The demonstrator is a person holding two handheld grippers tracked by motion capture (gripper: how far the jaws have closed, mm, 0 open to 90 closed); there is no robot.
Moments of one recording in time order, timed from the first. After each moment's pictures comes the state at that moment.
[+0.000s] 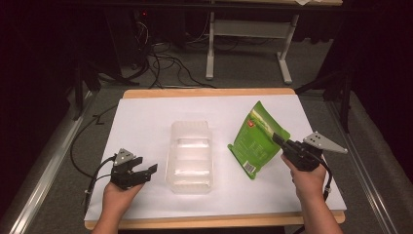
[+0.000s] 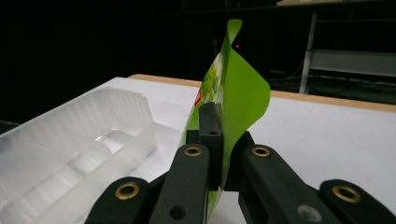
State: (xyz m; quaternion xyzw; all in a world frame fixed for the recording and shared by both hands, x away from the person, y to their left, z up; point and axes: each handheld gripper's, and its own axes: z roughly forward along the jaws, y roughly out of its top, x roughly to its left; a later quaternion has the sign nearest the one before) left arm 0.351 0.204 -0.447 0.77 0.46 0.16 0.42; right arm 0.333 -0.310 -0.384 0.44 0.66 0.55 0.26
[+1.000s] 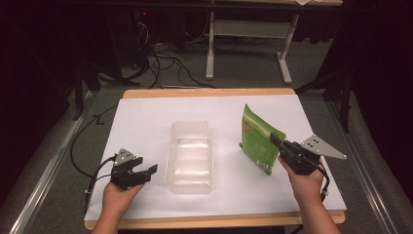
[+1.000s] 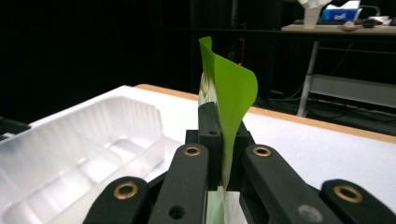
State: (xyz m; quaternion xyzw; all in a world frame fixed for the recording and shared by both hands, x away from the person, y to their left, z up) left arm 0.351 0.203 -0.447 0.77 0.46 0.15 0.42; right arm 0.319 -0.295 -0.376 0.40 0.66 0.56 0.30
